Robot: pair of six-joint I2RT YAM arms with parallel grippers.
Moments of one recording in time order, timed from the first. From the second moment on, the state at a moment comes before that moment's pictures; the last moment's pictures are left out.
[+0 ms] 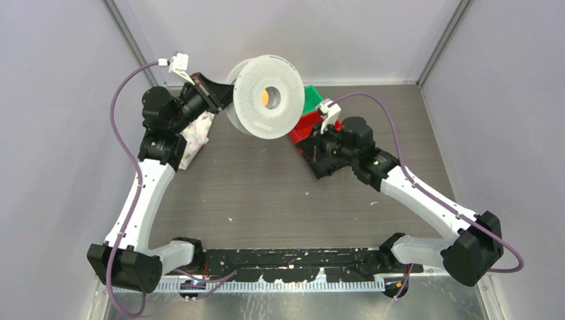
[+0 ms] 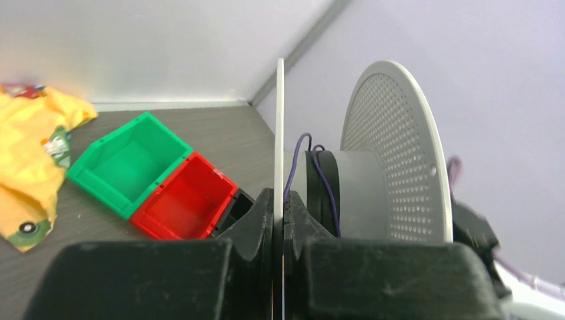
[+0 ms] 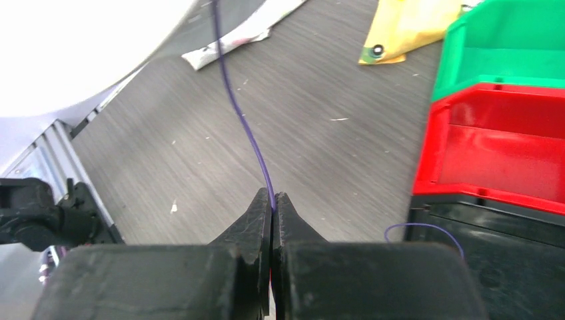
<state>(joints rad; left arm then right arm) -0.16 1.15 1.24 0.08 0.61 -0.71 0.60 1.19 0.97 -0.05 -0.27 0.24</state>
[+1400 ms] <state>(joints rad) -0.53 1.27 1.43 -0.45 -0.57 -0.61 0.83 1.50 0.96 0.65 -0.53 0.76</state>
